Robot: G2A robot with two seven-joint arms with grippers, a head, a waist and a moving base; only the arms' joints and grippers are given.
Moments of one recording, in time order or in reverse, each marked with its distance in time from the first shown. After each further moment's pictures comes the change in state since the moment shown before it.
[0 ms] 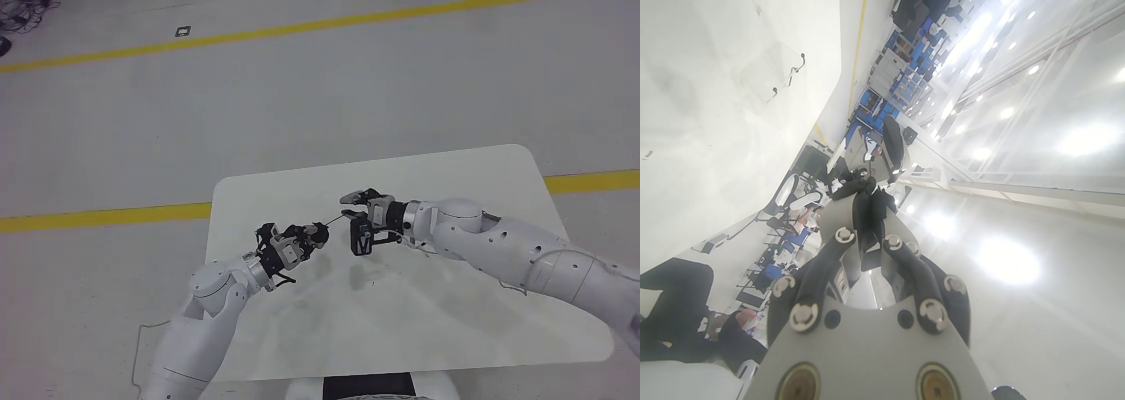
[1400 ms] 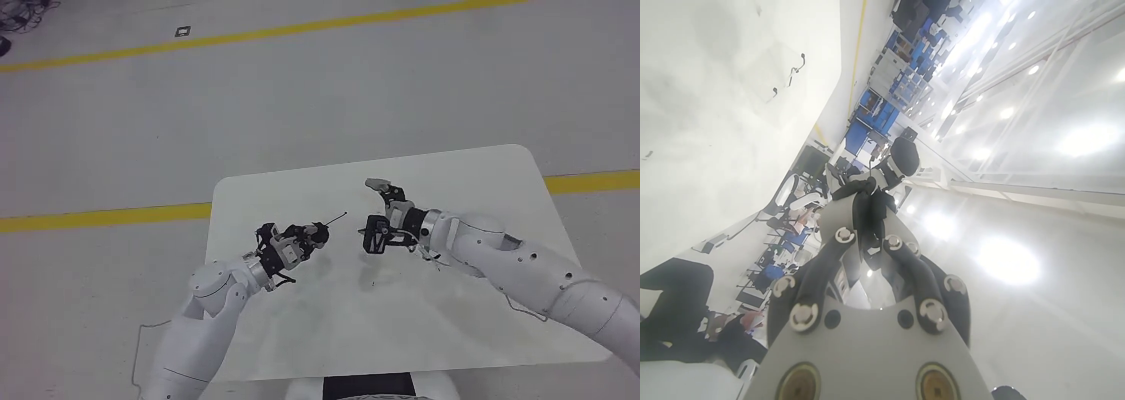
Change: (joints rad) left arm 0.000 0.000 0.000 0.000 0.000 0.000 0.000; right arm -0.271 0.080 0.308 -0.165 0.000 -0.055 0.117
